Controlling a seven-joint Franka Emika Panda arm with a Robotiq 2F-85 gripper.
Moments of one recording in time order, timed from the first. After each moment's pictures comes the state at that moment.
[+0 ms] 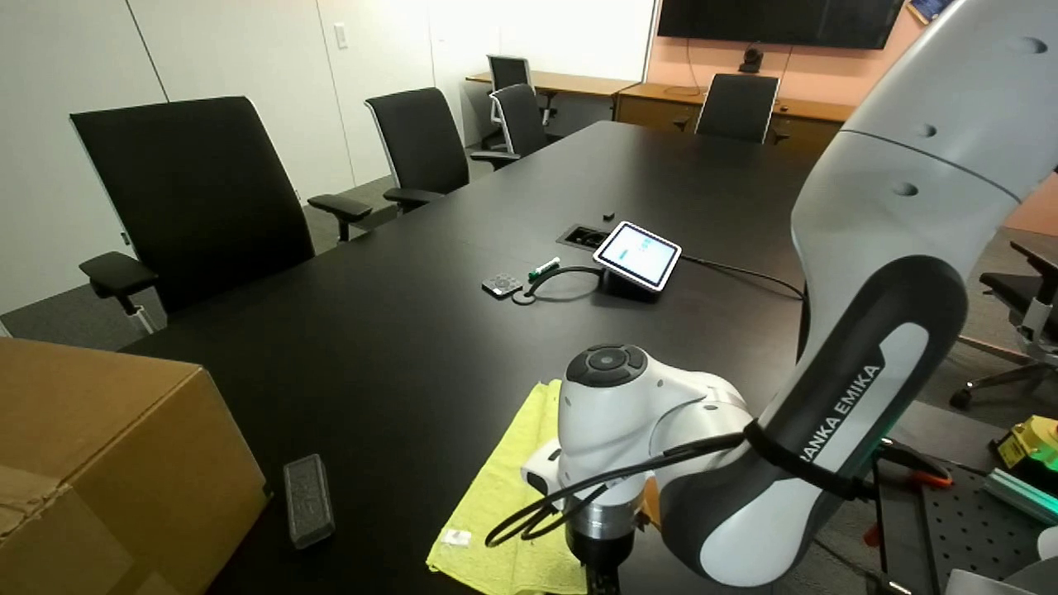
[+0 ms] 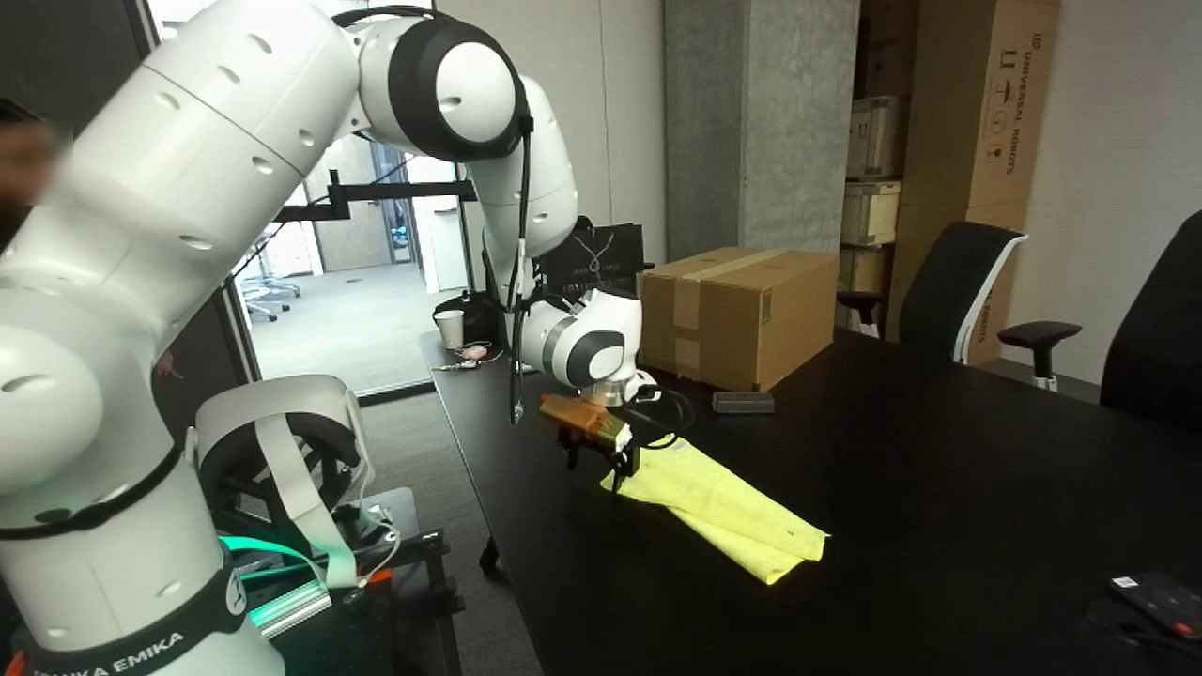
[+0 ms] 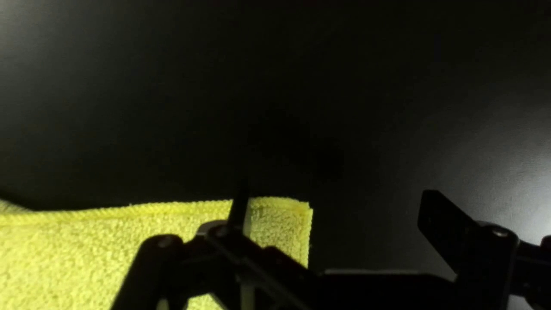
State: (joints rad) arm 0.20 0.76 0.26 -2.03 -0.09 2.70 -0.18
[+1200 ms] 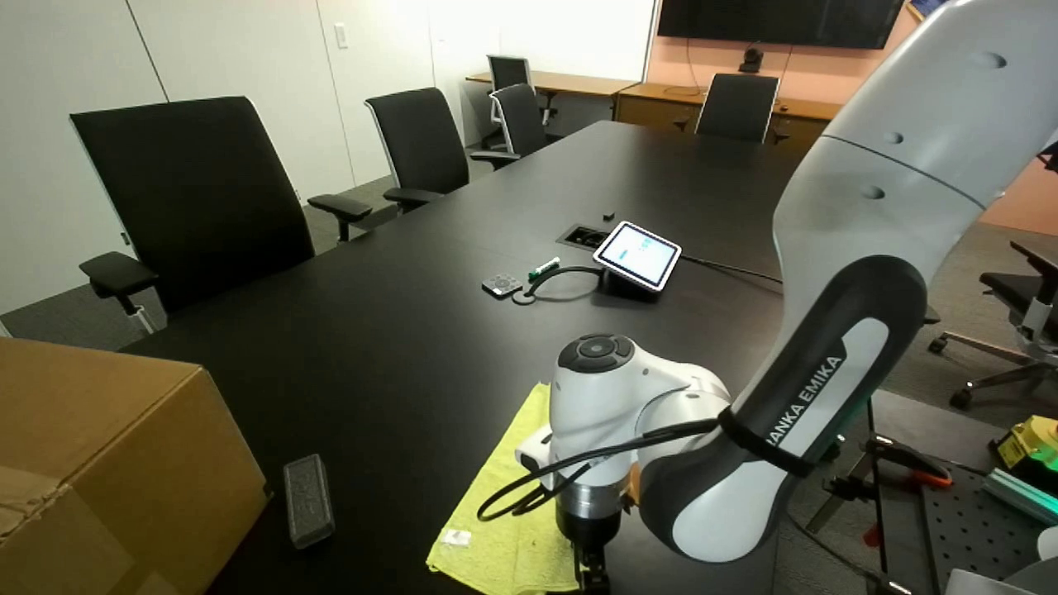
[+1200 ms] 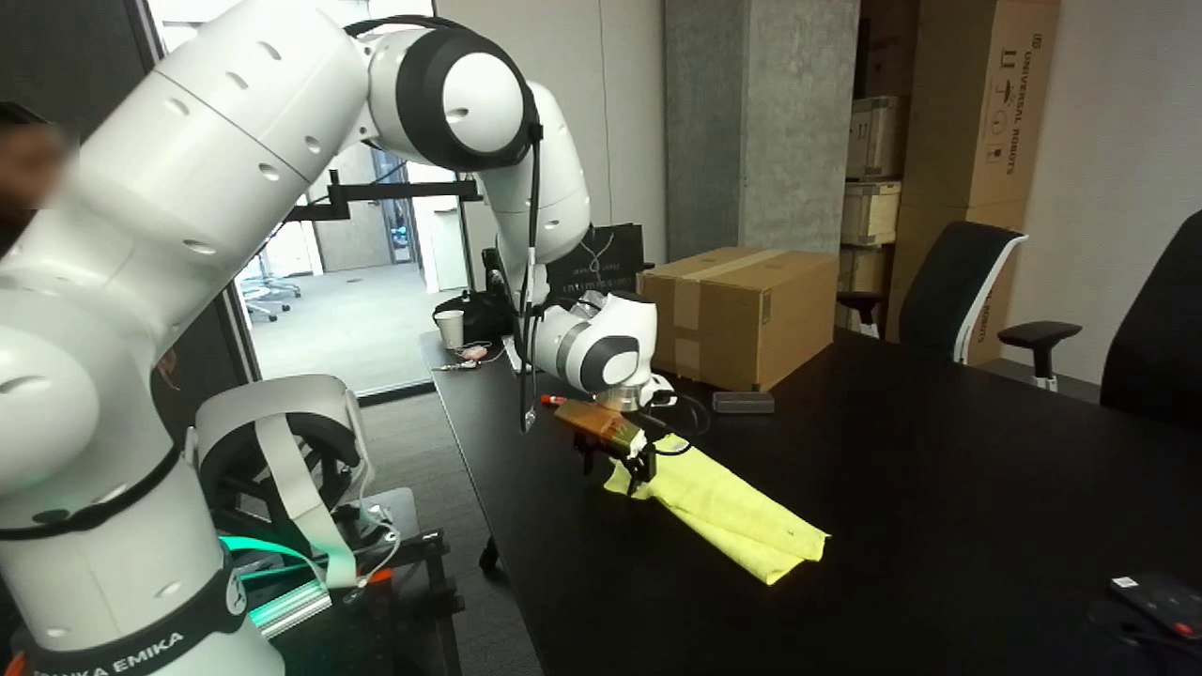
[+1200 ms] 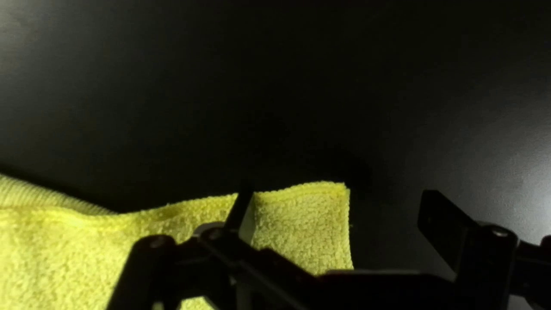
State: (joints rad) arm 0.19 0.79 0.24 -1.98 -0.09 2.70 -0.18
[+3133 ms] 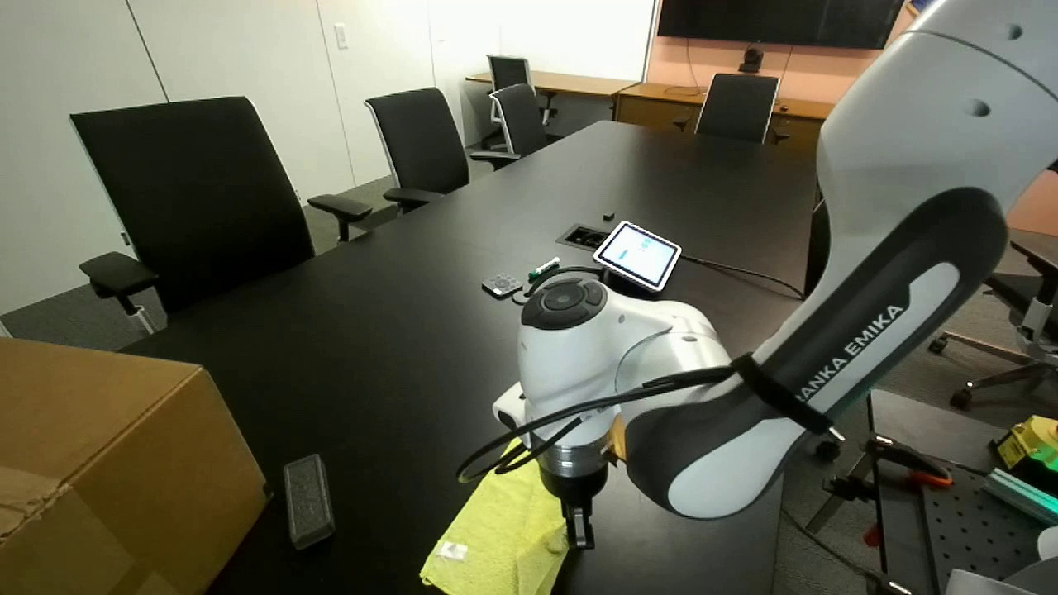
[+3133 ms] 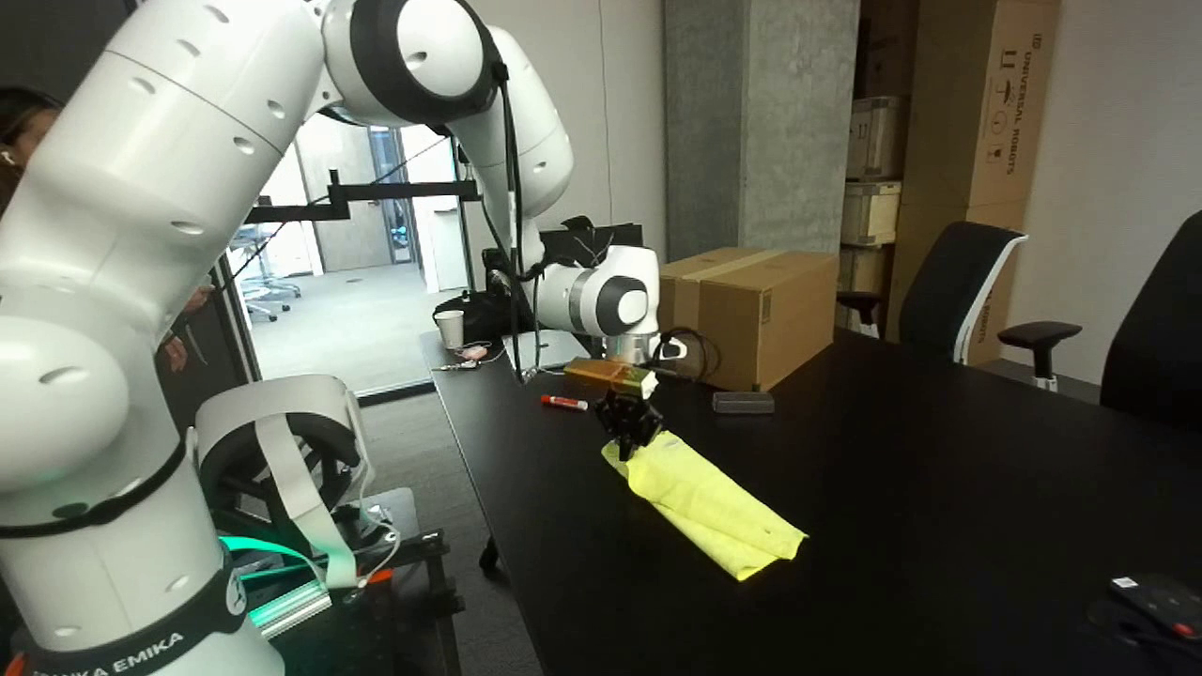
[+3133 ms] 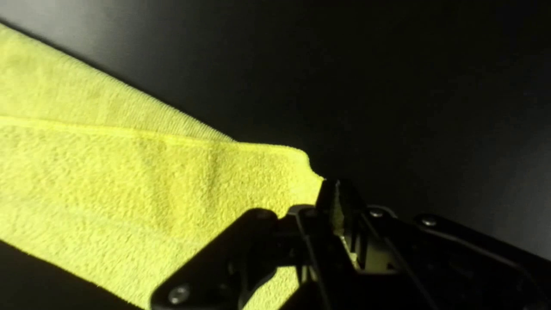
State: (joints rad) arm 0.30 0.66 0.13 -1.93 -0.19 2.48 -0.05
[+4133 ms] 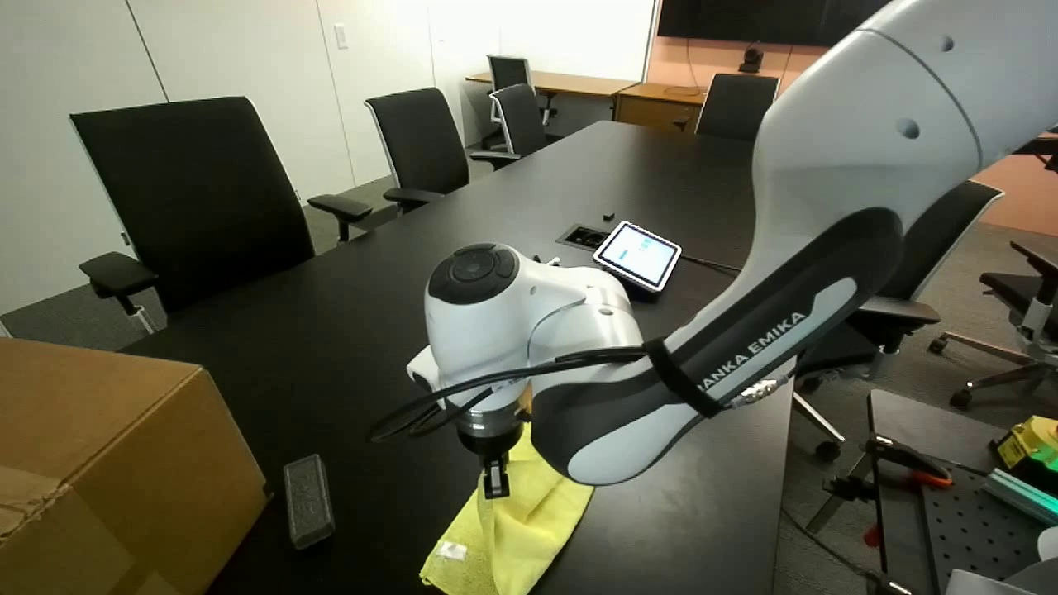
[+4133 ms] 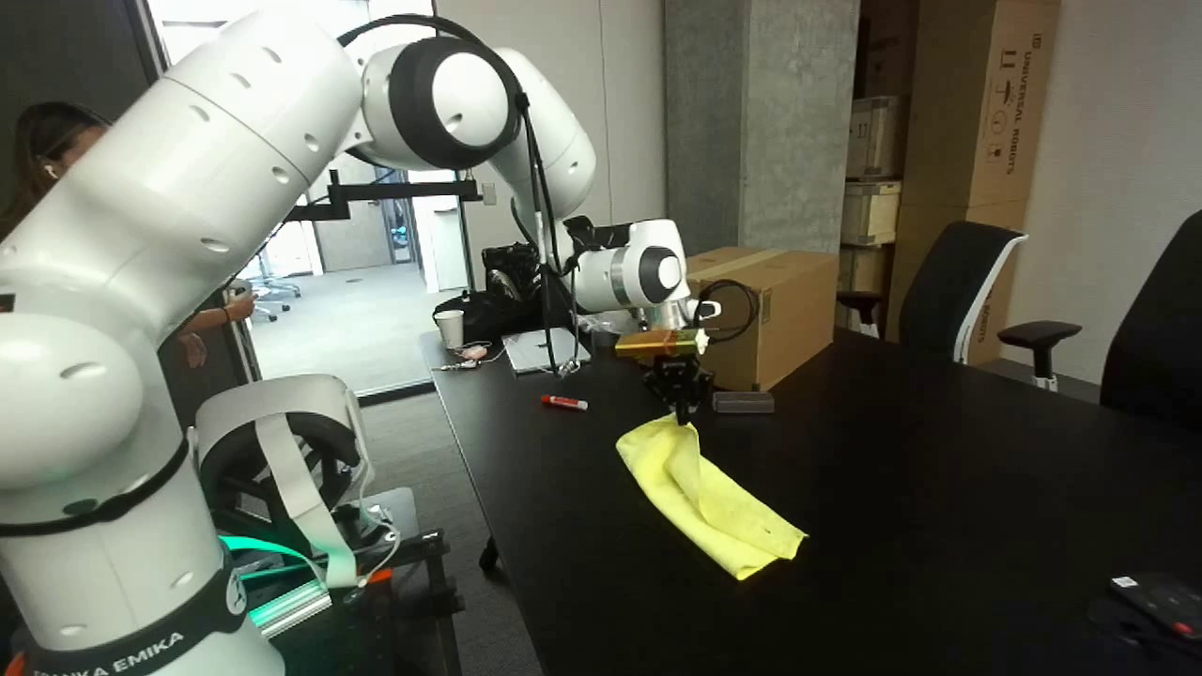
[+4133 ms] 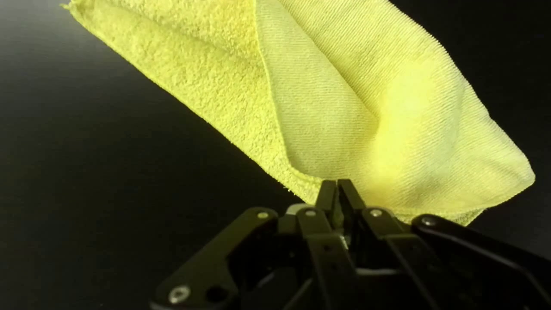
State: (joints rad) arm 0.36 0.81 0.07 -1.57 -0.35 2.37 -0.07
